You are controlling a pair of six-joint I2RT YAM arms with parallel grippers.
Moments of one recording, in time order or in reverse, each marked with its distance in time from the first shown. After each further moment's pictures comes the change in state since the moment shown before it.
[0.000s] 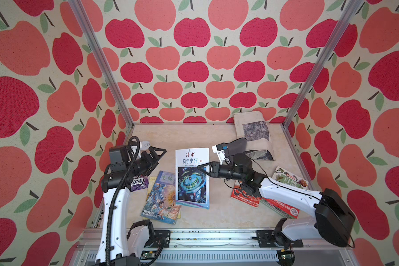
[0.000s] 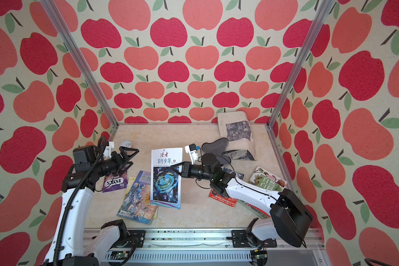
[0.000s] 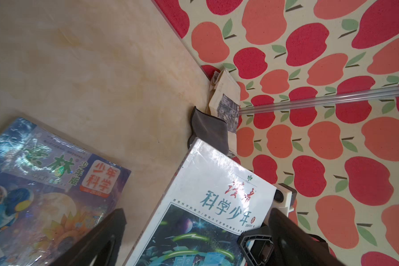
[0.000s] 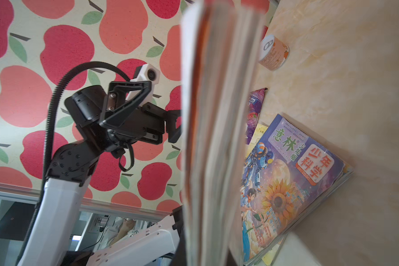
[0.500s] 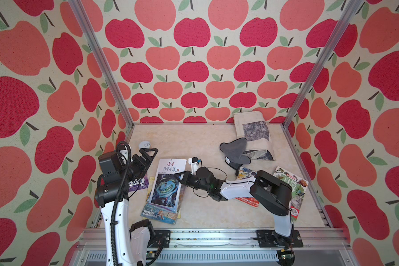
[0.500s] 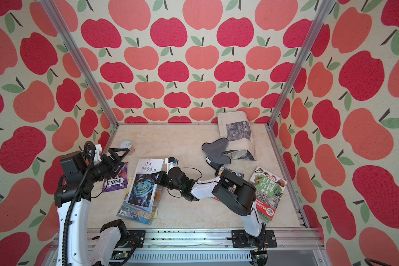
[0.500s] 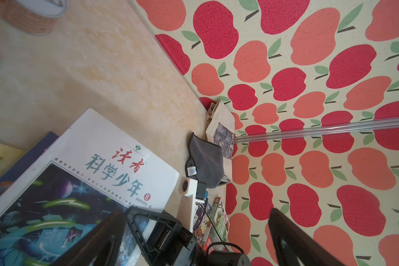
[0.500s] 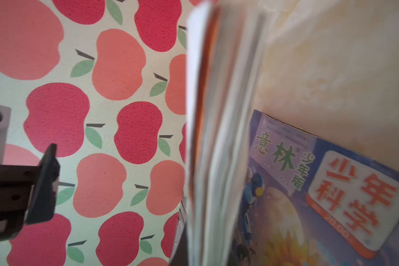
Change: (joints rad) left arm 0.088 -0.099 -0.030 0.027 -0.010 -0.076; right arm 0.201 0.560 0.207 0.270 0.355 0.233
